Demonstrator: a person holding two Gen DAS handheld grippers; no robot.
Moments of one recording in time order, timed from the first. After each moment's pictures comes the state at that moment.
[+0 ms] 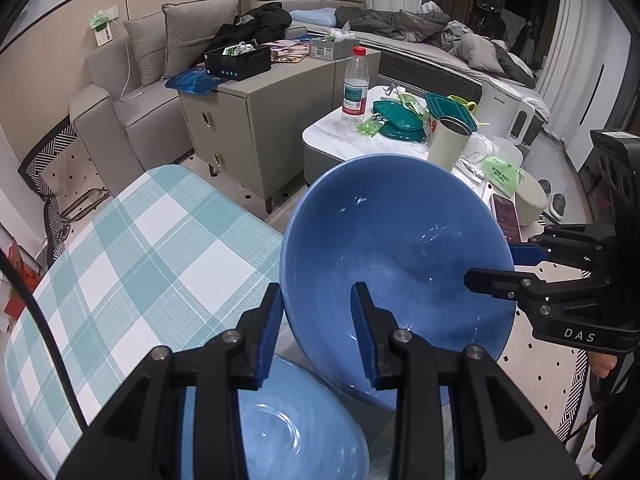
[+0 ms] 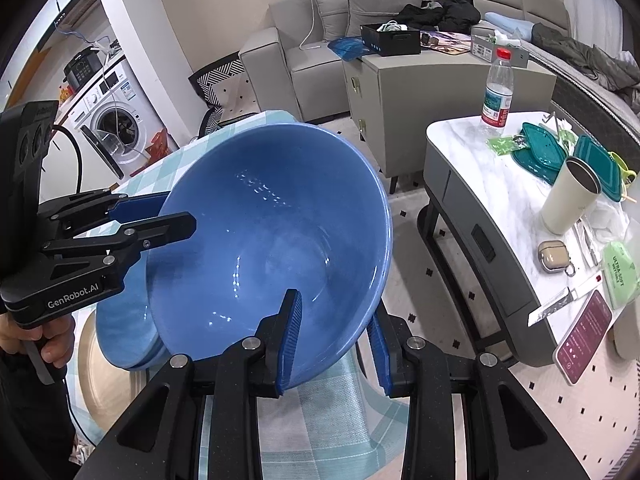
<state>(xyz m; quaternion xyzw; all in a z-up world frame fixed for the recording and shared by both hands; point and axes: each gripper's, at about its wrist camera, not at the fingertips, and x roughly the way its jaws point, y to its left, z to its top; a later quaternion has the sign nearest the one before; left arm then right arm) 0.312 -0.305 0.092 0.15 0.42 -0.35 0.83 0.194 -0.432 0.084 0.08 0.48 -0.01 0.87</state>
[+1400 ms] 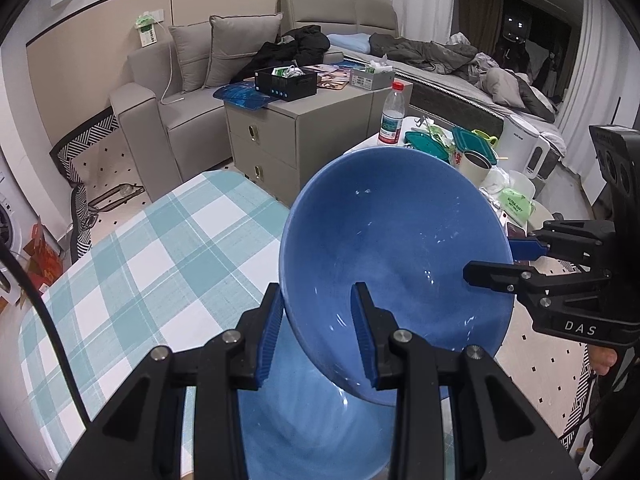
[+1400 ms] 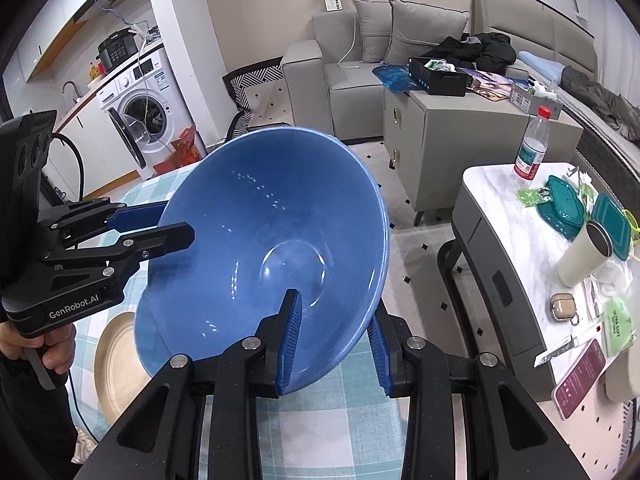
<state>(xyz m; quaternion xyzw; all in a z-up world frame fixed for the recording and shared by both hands) 0.303 -0.232 0.124 0.11 0.39 -0.31 0.86 0.211 -0.368 0.124 0.03 0.45 0.04 0.89</state>
